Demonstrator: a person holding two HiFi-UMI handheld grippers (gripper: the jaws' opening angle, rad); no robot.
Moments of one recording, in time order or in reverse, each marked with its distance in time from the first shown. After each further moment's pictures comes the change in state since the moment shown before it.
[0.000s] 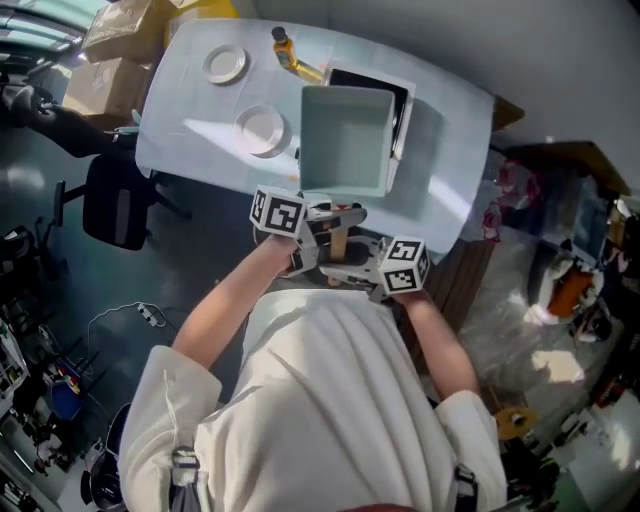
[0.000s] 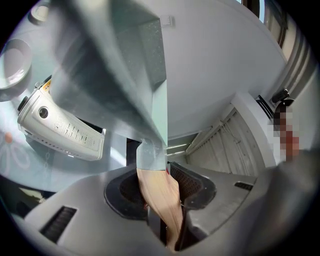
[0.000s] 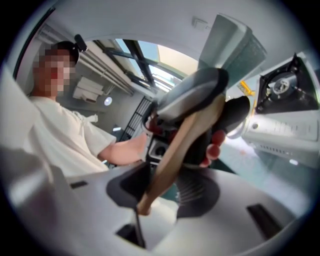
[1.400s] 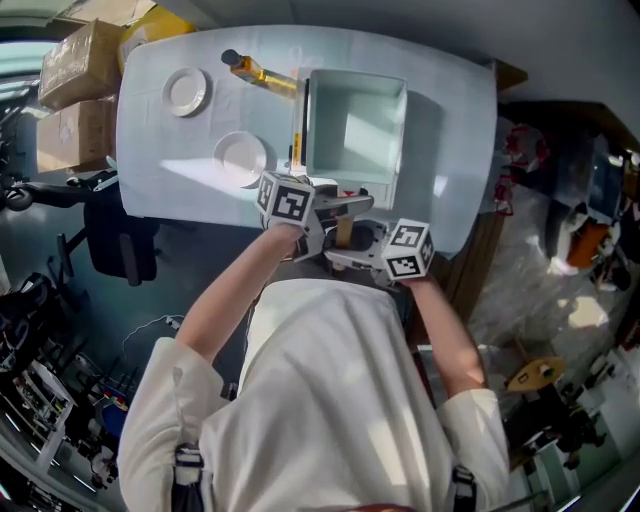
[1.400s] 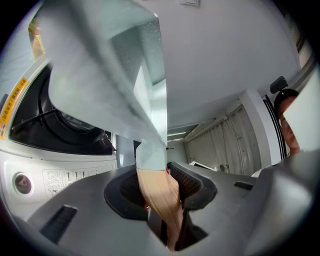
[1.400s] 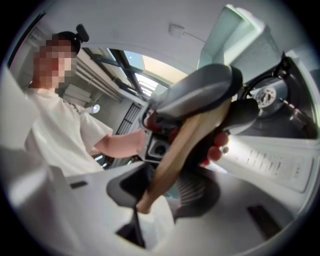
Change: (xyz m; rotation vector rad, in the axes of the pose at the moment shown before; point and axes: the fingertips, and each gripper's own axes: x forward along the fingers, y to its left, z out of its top) left arm 0.041 0.079 0.079 -0.031 0.196 -0.018; right arm -0.006 -0.111 0.065 0.076 -0.066 -0.100
